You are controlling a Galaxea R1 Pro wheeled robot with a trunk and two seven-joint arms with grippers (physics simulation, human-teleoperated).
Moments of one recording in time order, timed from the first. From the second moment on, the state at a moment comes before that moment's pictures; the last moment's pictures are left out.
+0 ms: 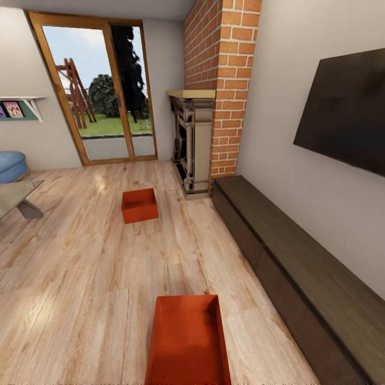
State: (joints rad) left arm 0.00 0.01 0.03 -0.05 0.22 -0.04 0.00; right arm -0.13 0.02 0.27 0.03 0.00 -0.13 0.04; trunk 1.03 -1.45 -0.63
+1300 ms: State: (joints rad) left arm 0.00 0.01 0.03 -0.05 0.22 -0.04 0.00; right arm -0.13 0.02 0.27 0.03 0.00 -0.13 0.04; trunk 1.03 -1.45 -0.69
